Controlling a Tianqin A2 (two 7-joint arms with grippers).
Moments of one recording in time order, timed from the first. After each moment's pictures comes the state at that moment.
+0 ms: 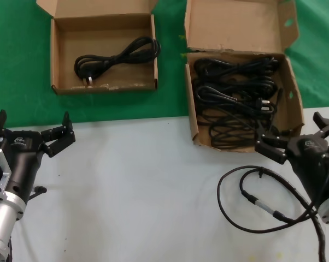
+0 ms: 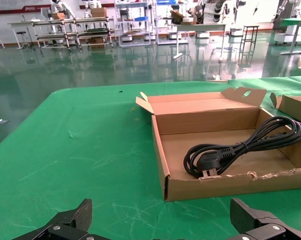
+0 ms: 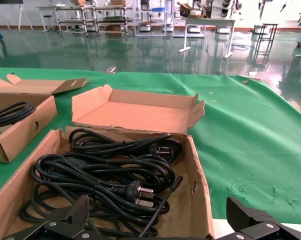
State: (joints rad) left arm 0.00 -0.30 1.60 -1.60 -1.80 0.00 0.00; right arm 0.02 0.30 -1.61 1.60 1.78 -0.01 -0.01
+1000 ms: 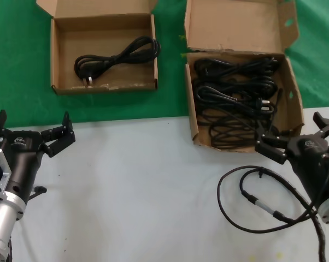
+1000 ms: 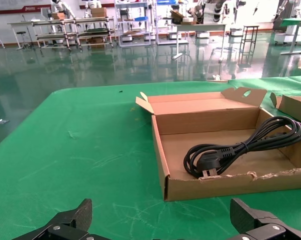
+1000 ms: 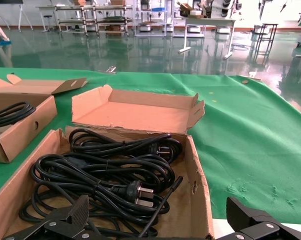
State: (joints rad) left arm 0.00 -0.30 1.60 -1.60 -1.80 0.00 0.00; right arm 0.02 0.30 -1.61 1.60 1.78 -0.01 -0.01
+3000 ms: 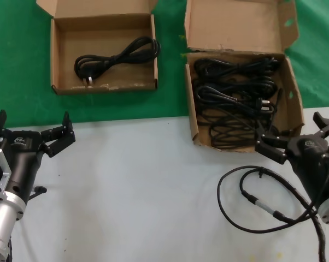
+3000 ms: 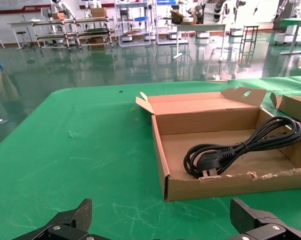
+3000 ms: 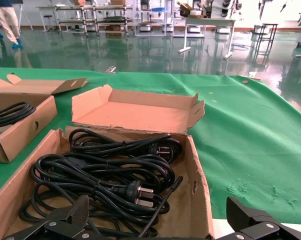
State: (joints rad) left arm 0.00 -0.30 1.60 -1.60 -1.80 0.00 0.00; right arm 0.02 0.30 -1.61 1.60 1.78 -0.01 -0.01
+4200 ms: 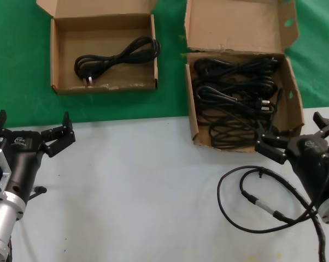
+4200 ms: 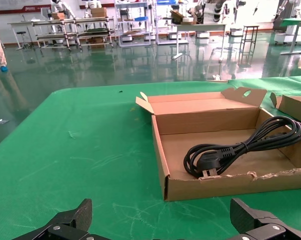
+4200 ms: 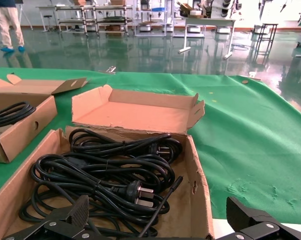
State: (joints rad) left arm 0.00 -0.30 1.60 -1.60 -1.80 0.00 0.00; right arm 0.02 0.30 -1.61 1.60 1.78 -0.01 -0.01
